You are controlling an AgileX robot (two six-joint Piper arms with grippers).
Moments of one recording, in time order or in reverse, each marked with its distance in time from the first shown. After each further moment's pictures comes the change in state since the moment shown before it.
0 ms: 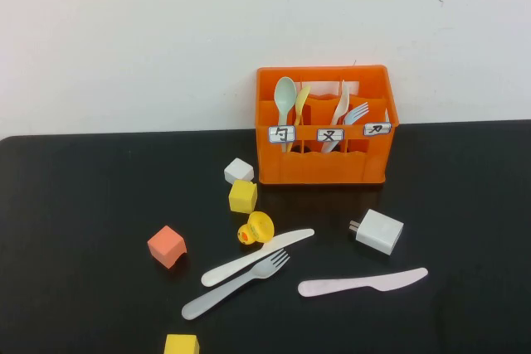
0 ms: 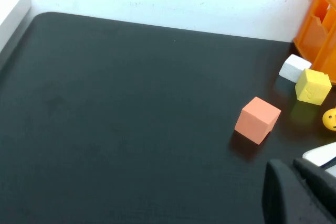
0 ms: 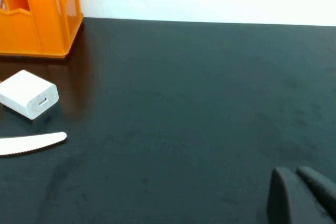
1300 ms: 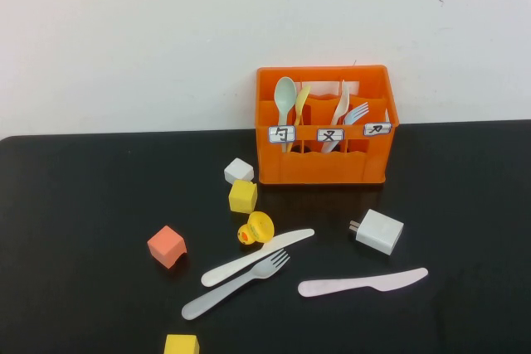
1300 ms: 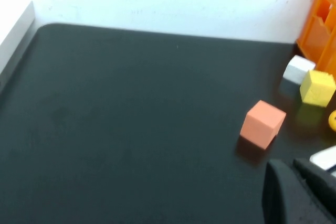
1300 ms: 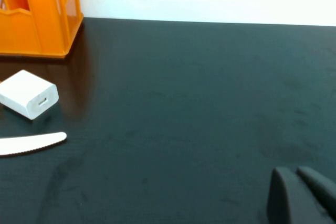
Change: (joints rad) right arm 0.000 0.000 0.000 0.000 0.000 0.000; left arm 0.000 0.000 0.000 0.022 -0.021 0.023
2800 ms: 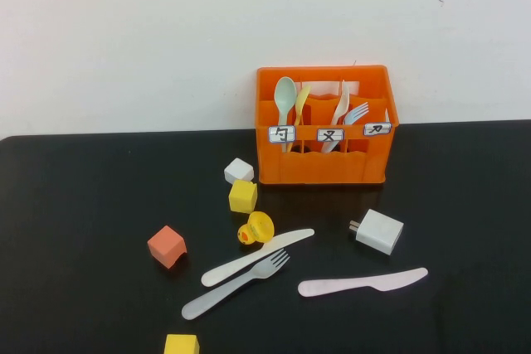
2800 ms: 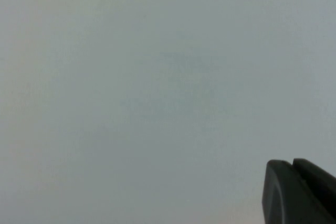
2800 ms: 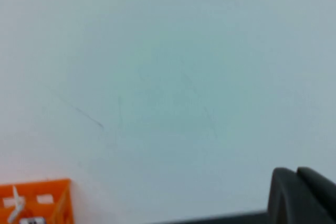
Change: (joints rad) right arm 0.000 0.010 -0.244 -0.343 -0.244 0.464; left arm 0.000 0.072 -0.366 0.165 -0.246 -0.423
